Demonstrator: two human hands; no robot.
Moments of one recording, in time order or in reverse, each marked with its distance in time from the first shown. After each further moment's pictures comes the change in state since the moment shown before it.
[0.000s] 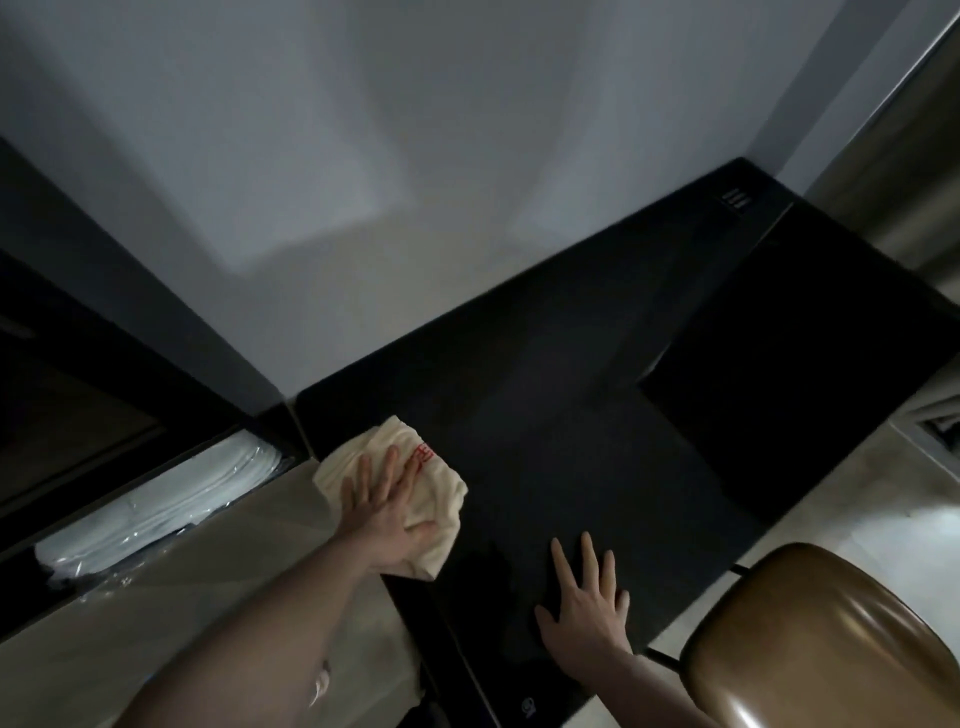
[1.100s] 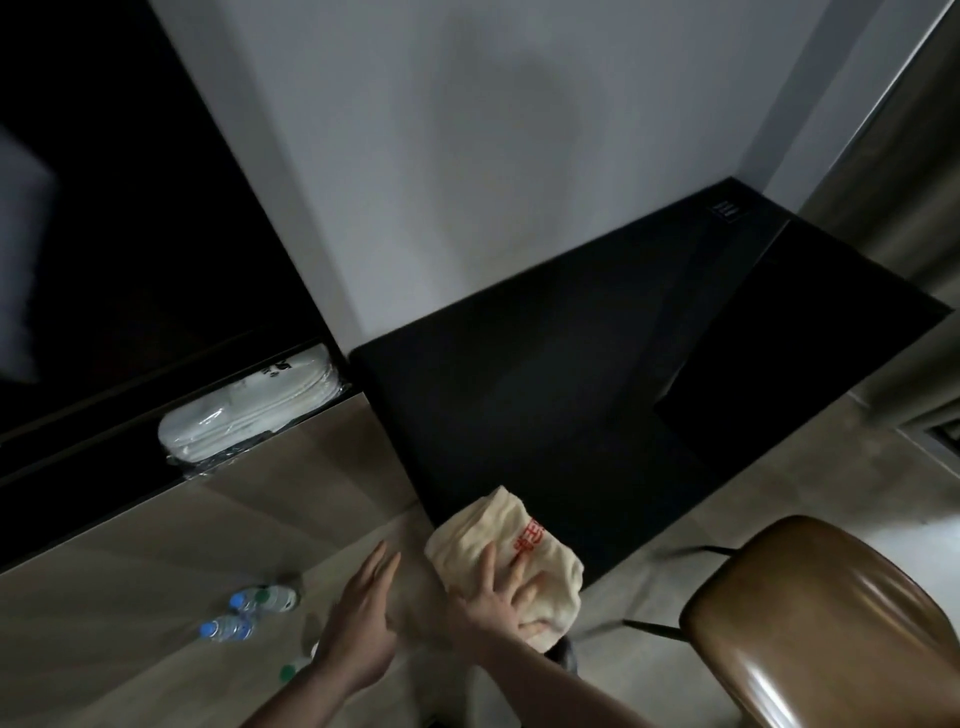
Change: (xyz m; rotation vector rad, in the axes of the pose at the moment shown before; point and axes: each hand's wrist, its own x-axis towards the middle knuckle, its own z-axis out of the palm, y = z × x) left_hand -0.219 -0.034 0.170 -0.363 0.375 0.034; right_hand -0.123 -0.081 0.117 0.347 -0.116 0.084
